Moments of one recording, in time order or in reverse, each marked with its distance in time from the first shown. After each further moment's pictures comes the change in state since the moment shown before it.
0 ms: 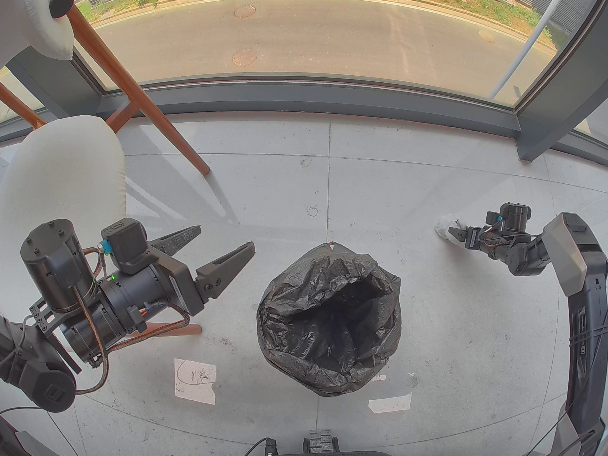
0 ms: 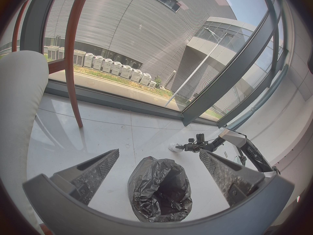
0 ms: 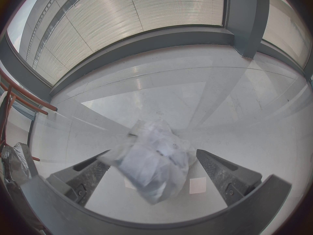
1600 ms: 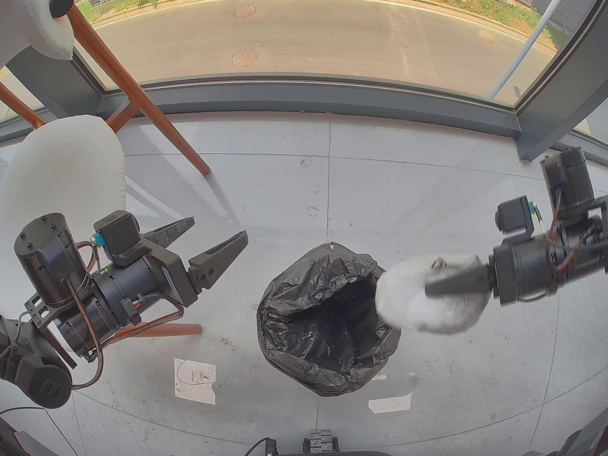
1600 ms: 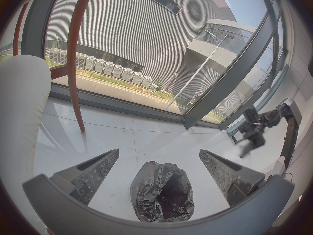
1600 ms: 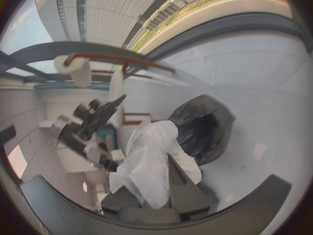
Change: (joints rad) left arm 0.026 -0.018 -0.016 -0.001 -0.001 0.000; right arm 0.635 -1.200 0.801 0.718 0.351 0.142
